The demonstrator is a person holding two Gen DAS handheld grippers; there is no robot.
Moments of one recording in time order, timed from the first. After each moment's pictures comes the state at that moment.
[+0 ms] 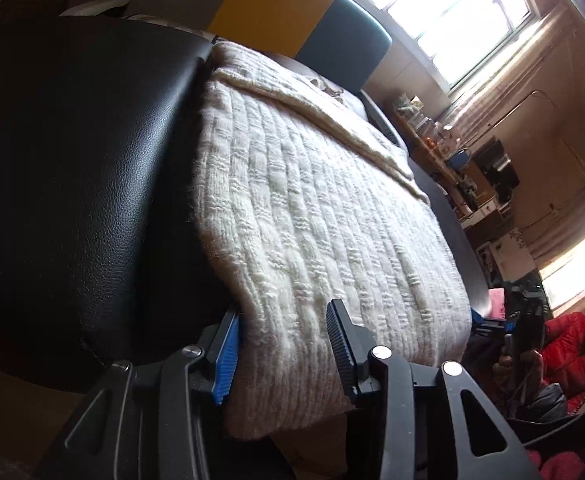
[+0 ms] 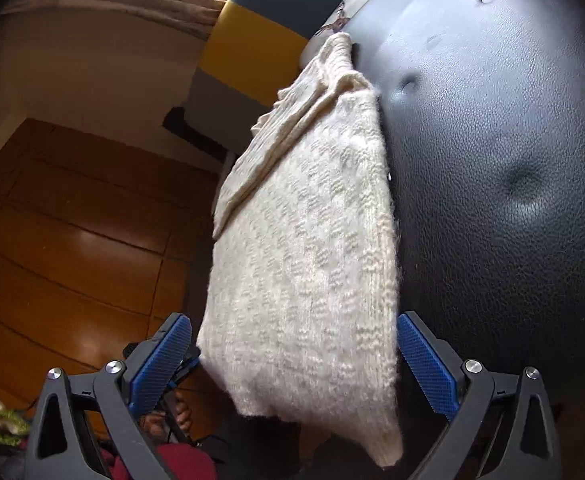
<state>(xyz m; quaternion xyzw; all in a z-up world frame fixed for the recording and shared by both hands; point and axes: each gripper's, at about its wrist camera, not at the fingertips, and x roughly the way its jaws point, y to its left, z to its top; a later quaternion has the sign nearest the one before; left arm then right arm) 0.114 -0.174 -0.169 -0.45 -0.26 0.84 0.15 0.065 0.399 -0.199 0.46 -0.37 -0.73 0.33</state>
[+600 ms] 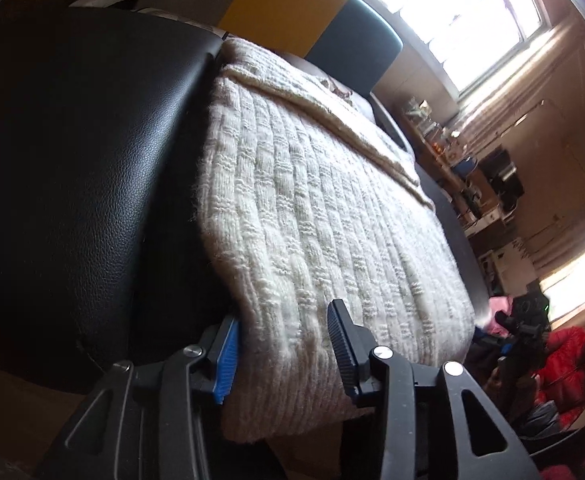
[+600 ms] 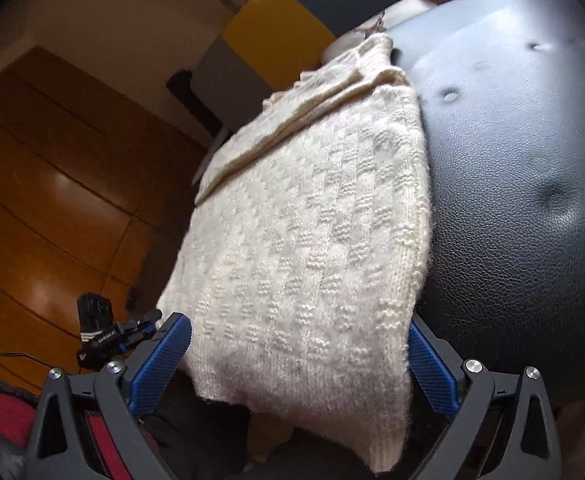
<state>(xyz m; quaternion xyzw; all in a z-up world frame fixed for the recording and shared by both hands) 0.107 -0.174 -0.171 -0.45 -0.27 0.84 0.14 0.088 0.355 -0.189 0.44 -0.26 -0.80 0.32</state>
